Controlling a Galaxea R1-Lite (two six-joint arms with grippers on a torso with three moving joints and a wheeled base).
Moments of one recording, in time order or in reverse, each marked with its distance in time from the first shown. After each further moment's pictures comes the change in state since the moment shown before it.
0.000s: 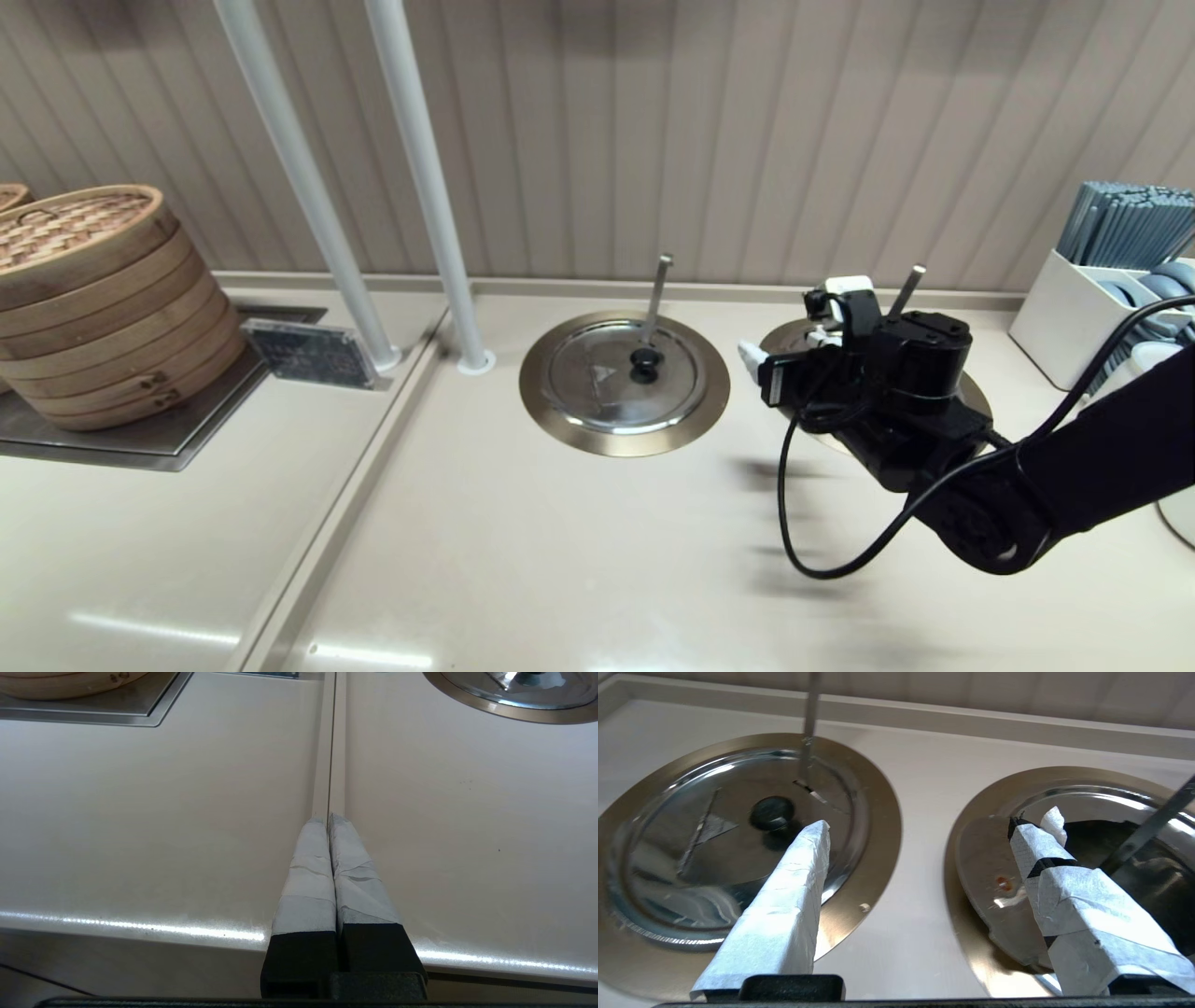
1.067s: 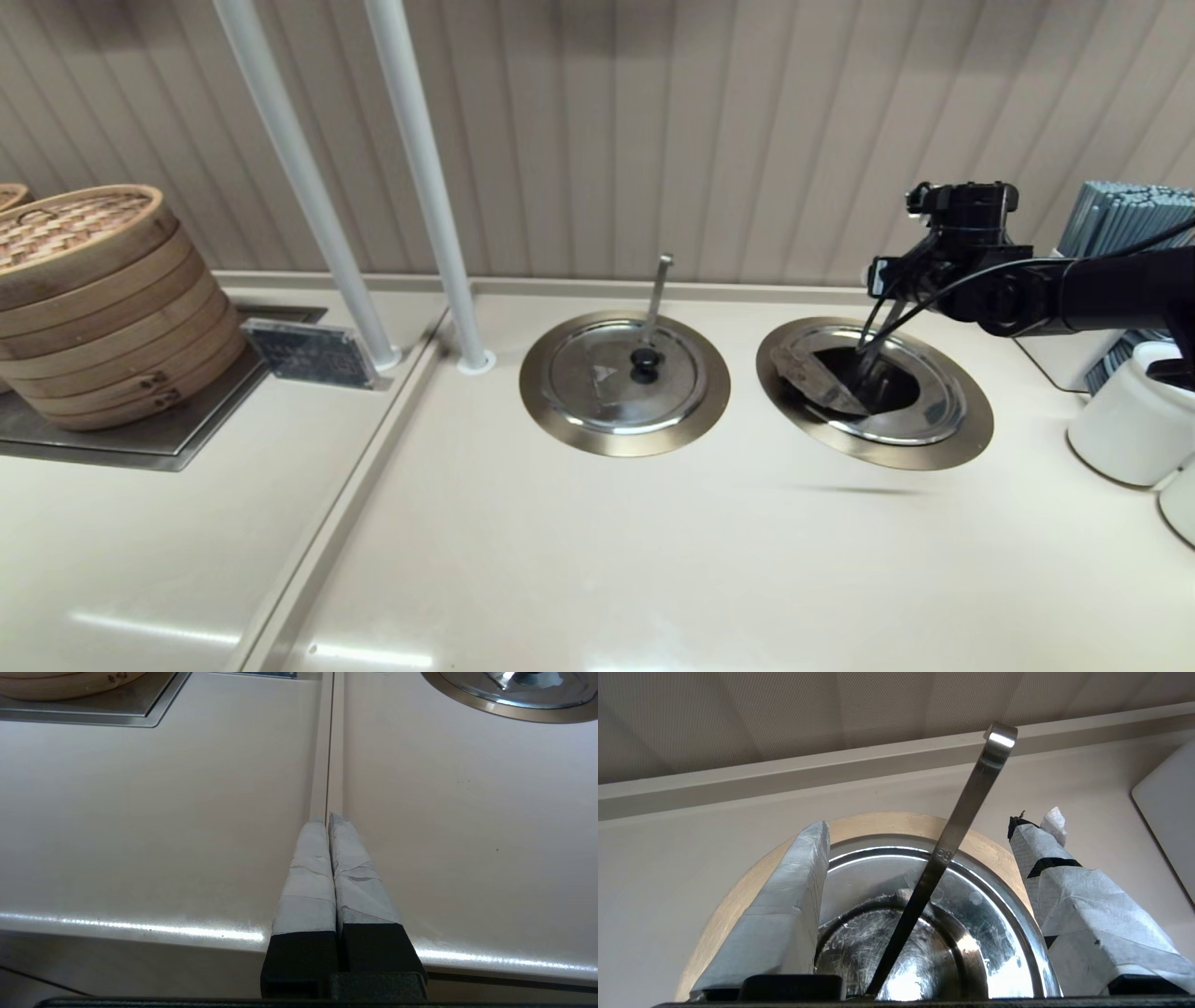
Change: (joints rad) left arm 0.000 0.000 0.000 0.000 0.000 0.000; right arm -0.382 0.242 -0.933 0.914 -0.036 0.090
